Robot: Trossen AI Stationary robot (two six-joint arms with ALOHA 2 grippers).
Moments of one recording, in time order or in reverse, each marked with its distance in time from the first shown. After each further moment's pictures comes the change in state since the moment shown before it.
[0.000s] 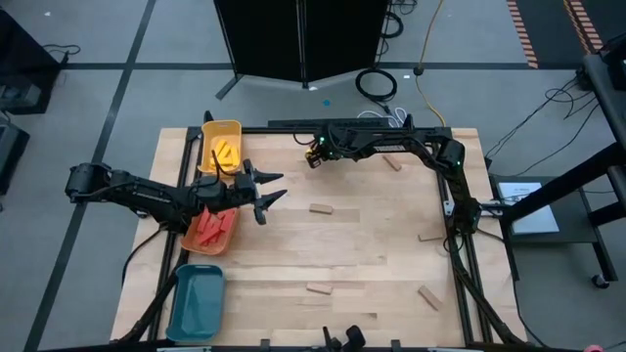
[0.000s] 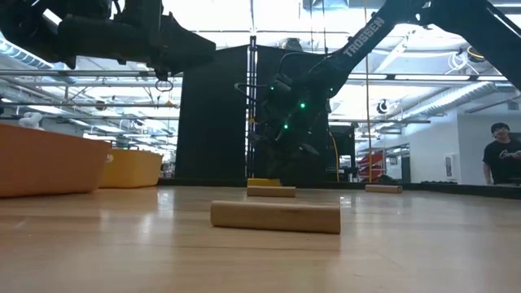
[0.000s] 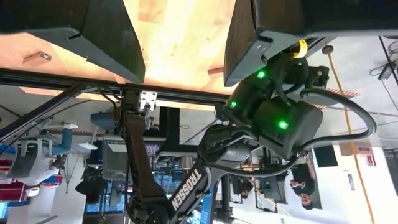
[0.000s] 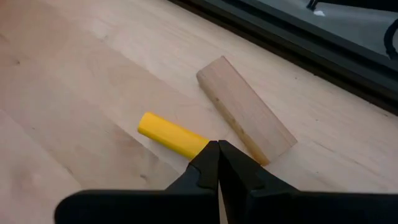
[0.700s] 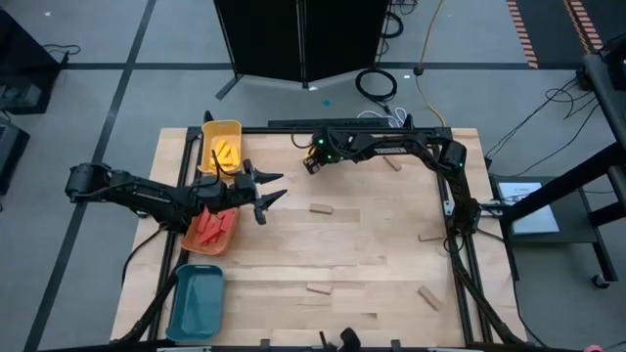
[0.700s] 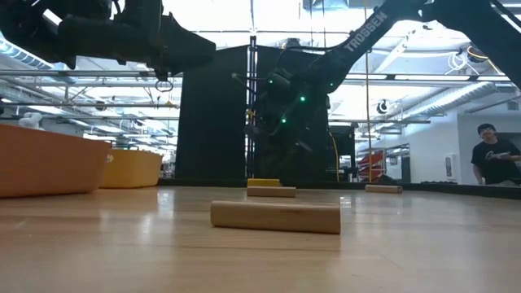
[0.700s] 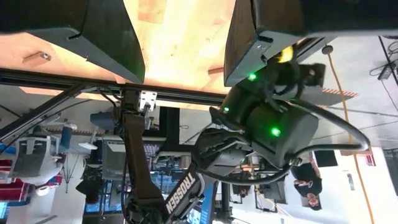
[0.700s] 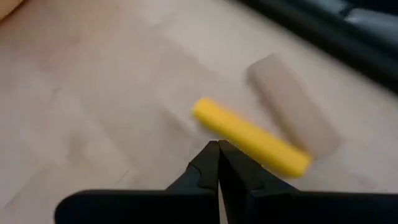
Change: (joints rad) left arm 0.000 0.000 0.000 0.000 -0.001 0.000; right arm 0.023 -0.026 -0.001 0.007 -0.082 -0.068
